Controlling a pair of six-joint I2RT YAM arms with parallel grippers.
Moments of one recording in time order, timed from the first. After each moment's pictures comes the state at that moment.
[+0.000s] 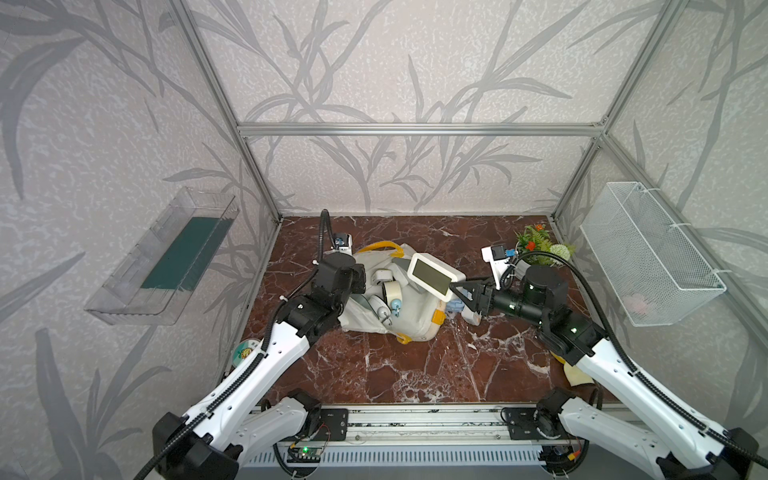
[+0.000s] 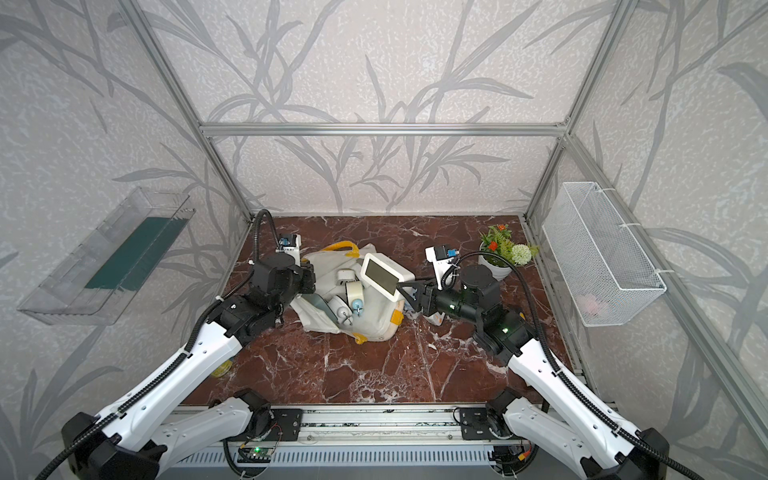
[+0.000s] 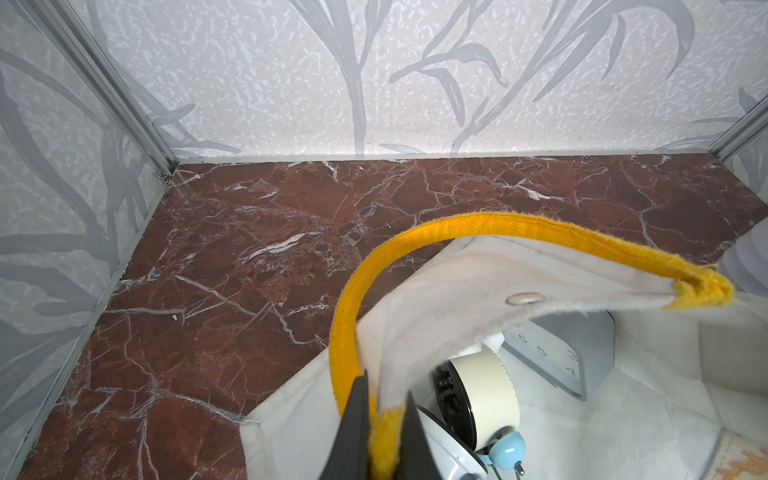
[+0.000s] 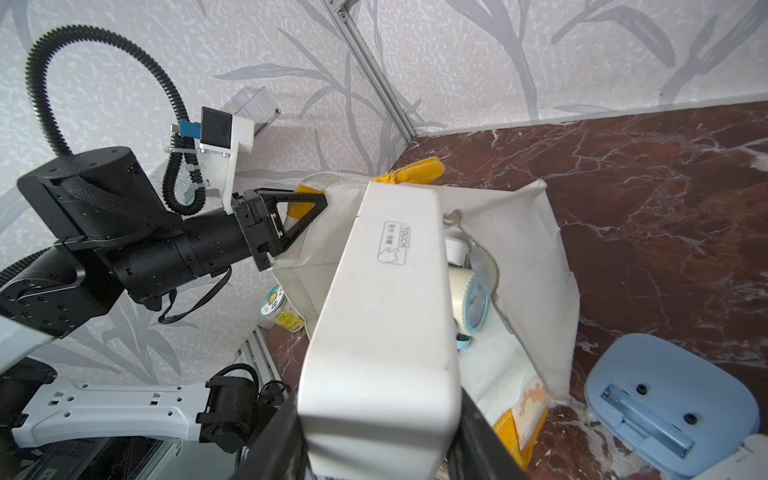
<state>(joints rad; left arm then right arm) -0.50 1.03 0.94 -0.43 -0.39 -0.27 0.57 0.89 0.83 -0.19 -0.42 0.53</state>
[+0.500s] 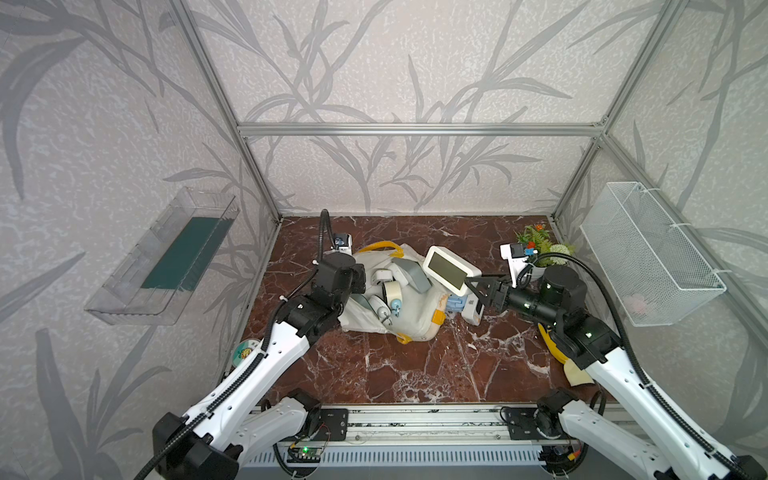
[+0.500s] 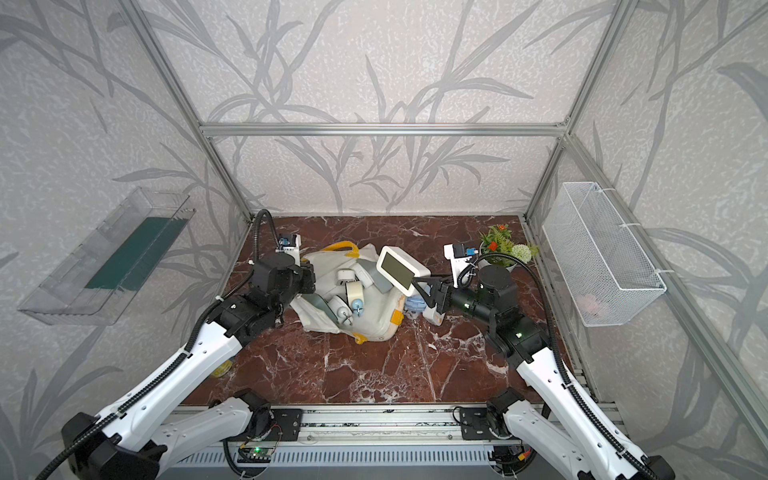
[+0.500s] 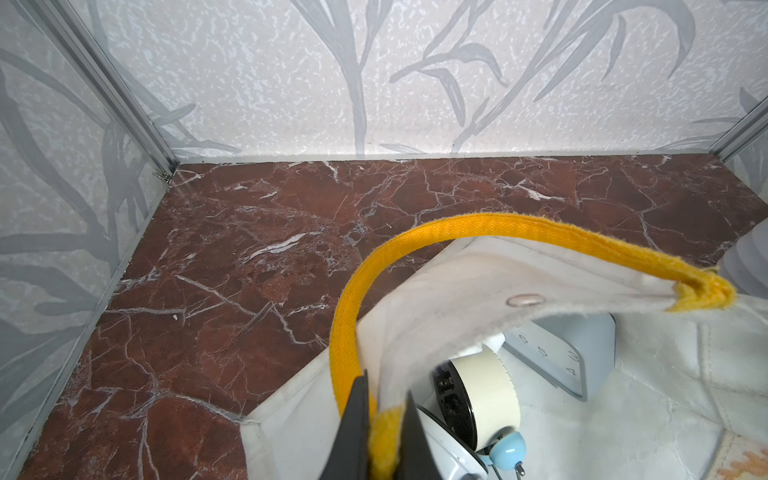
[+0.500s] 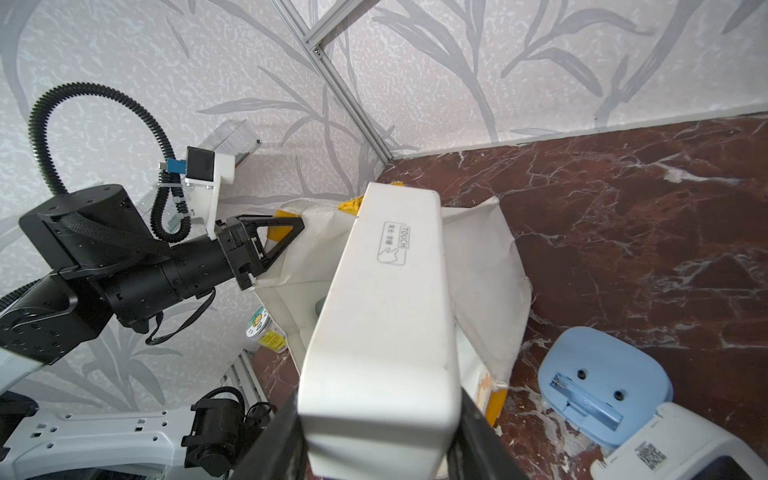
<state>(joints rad) -0.50 1.03 0.94 -0.43 -0.39 -0.27 0.44 0.83 0.82 -0.24 -0.45 0.52</state>
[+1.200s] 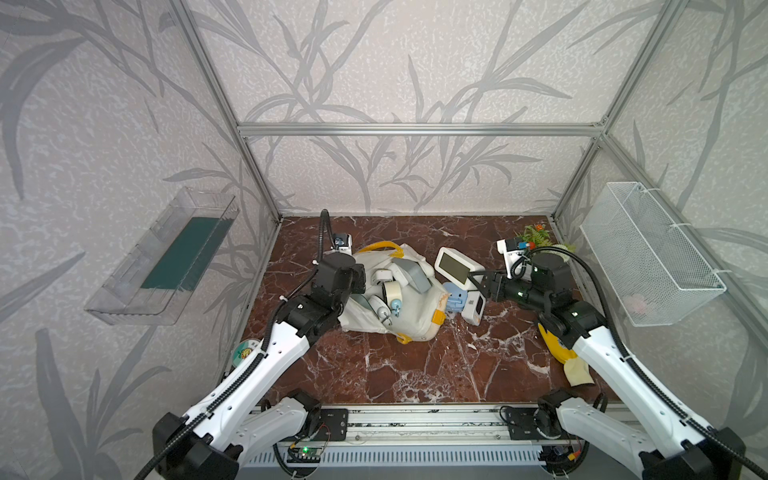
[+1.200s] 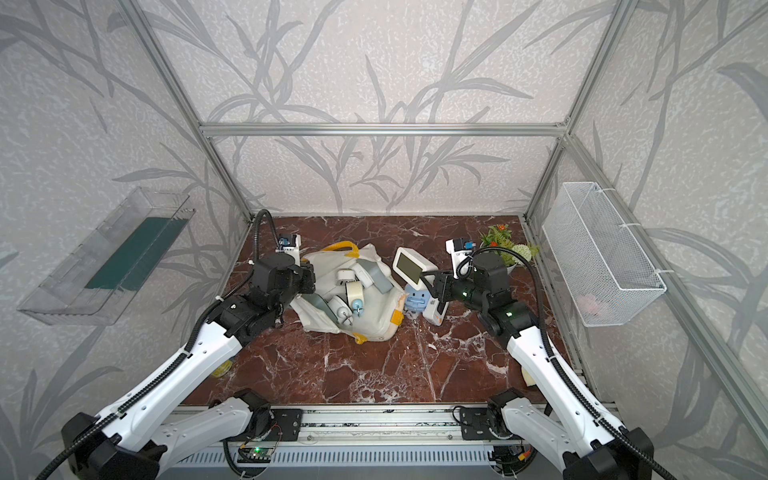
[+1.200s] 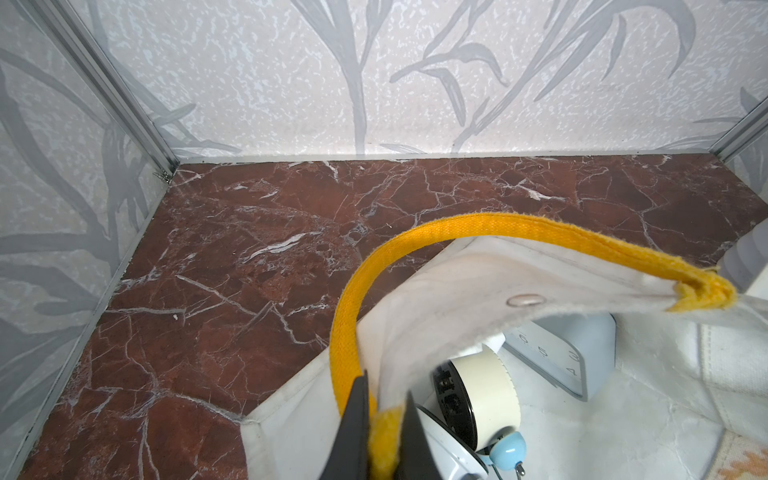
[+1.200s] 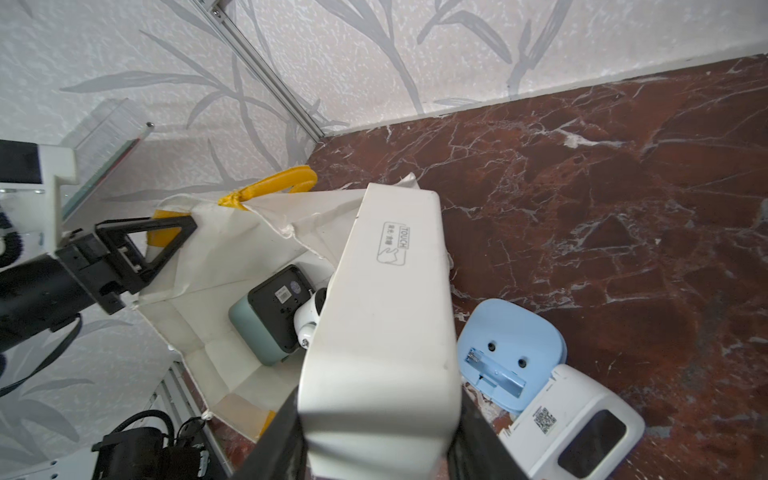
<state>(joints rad) -0.49 1.03 0.94 -0.43 -0.39 -0.27 0.35 1.01 0.86 -0.30 -0.41 0.42</state>
